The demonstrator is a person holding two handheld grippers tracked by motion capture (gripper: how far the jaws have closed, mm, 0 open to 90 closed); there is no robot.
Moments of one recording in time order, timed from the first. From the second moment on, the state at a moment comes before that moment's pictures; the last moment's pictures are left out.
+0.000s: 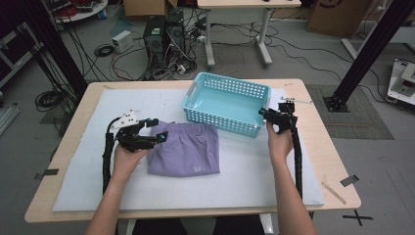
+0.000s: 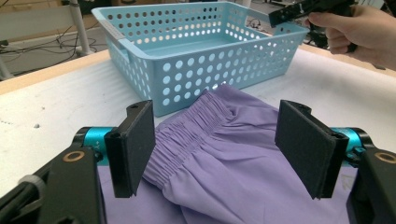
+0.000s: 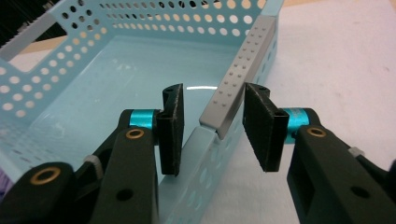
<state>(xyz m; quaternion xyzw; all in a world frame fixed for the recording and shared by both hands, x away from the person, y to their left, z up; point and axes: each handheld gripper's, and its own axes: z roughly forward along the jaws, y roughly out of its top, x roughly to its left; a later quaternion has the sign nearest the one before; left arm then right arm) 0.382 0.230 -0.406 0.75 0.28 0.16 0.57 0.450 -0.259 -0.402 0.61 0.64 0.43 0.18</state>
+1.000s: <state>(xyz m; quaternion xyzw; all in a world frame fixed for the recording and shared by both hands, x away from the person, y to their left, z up) 0.380 0.255 -0.408 0.76 0.29 0.16 0.56 0.518 -0.197 -0.396 0.55 0.70 0.40 0.22</state>
